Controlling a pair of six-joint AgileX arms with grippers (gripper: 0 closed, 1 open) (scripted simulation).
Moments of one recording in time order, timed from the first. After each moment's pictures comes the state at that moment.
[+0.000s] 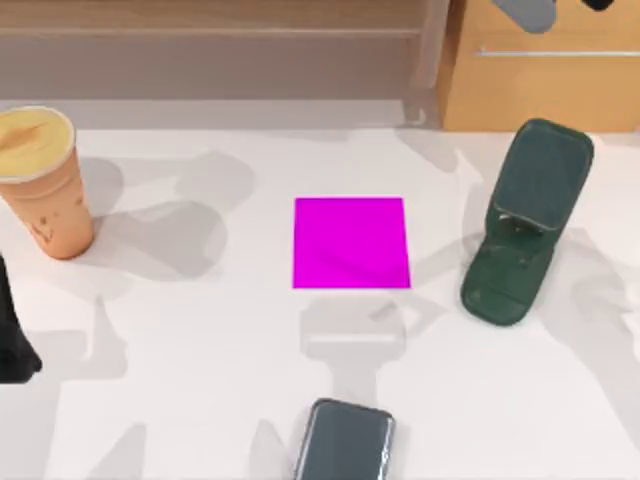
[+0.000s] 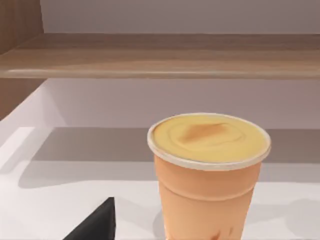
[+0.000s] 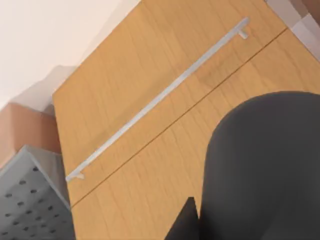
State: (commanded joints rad) left arm 0.00 0.00 0.00 0.00 0.00 0.00; right arm 0.39 2.27 2.64 -1.48 0.32 -1.99
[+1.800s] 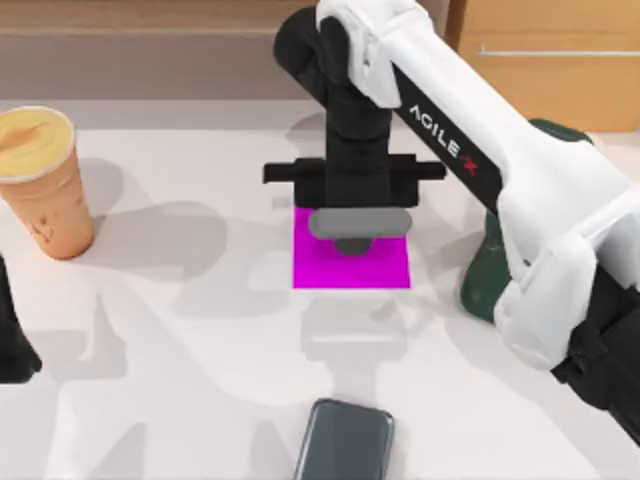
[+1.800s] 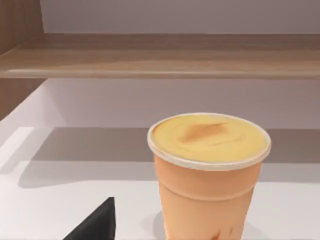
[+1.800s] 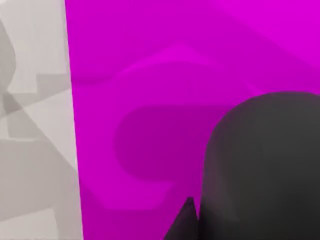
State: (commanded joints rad) left arm 0.00 0.00 0.00 0.00 0.00 0.00; right arm 0.60 2.97 3.10 -1.69 0.01 -2.54
